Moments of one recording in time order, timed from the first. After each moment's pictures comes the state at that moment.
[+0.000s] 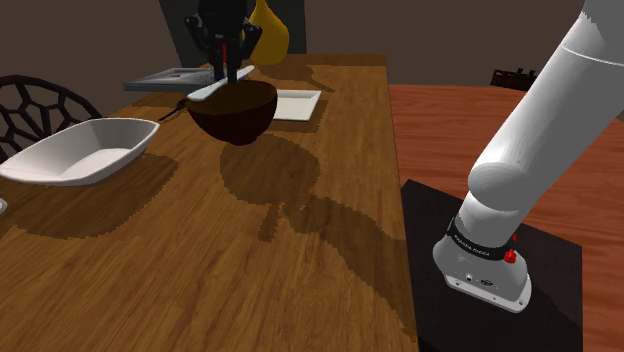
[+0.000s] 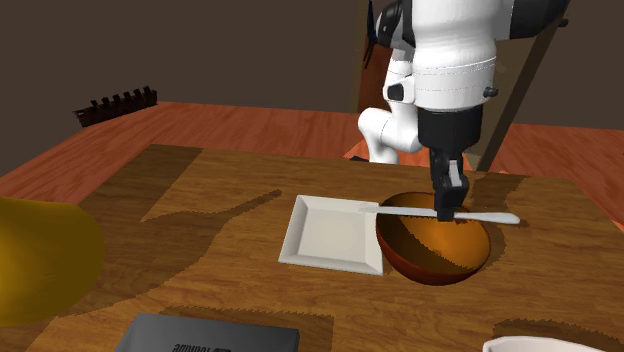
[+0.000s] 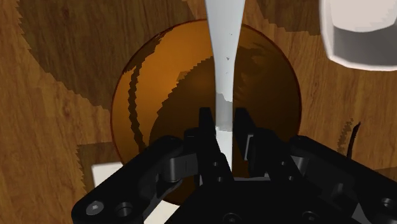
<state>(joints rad) -0.19 -0.11 0.56 -1.67 0.28 1.67 1.49</state>
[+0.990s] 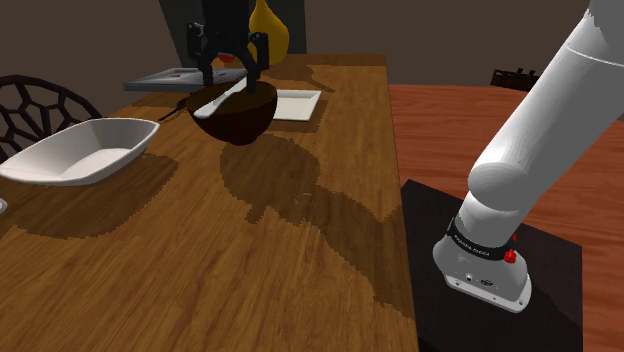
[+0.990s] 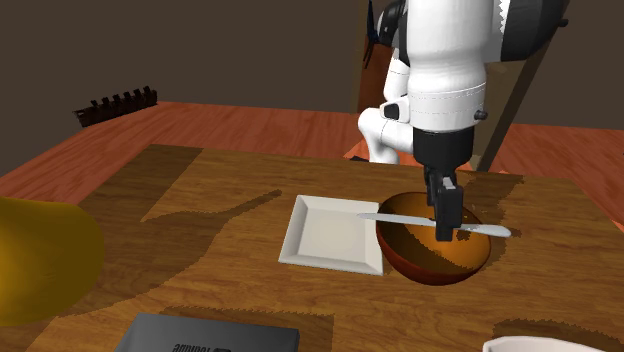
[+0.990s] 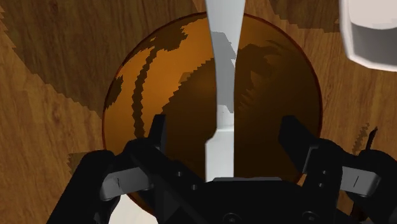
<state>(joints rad) -0.19 -0.13 0.56 -1.76 0.29 1.74 1.47</state>
